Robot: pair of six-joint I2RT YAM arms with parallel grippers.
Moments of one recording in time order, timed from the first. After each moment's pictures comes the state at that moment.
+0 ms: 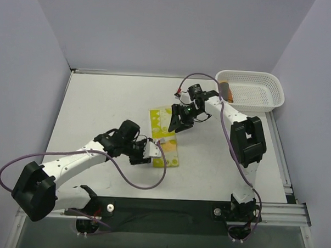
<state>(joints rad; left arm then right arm) -0.63 1.23 0.79 -0.48 0.49 0.78 0.43 2.03 1.56 -0.77 -0.65 0.19</state>
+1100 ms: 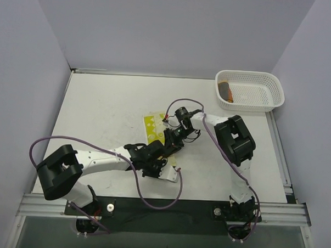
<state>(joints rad) -1.03 1.50 0.80 -0.41 0.21 0.79 0.55 2.10 1.32 -0.63 -0.82 0.22</state>
